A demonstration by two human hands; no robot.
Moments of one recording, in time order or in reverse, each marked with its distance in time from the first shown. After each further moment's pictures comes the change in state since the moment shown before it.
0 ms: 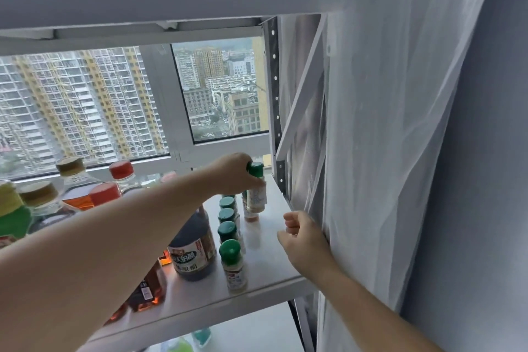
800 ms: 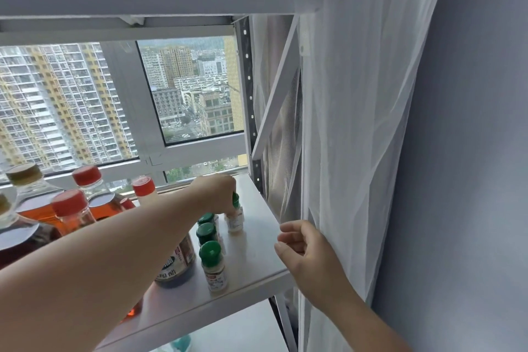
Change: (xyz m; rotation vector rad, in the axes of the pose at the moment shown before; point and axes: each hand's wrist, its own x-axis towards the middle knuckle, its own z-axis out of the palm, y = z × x) left_hand 0.020 -0.008 0.043 0.446 -0.148 0.019; right_hand -0.070 -0.015 -0.042 0.121 0.066 -0.029
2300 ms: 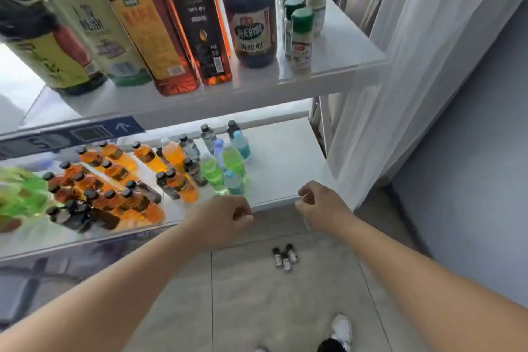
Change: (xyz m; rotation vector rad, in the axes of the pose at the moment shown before) left_hand -0.360 -0.015 0.294 -0.526 -0.264 -0.089; right_hand -0.194 0.170 0.132 -0.459 -0.525 0.284
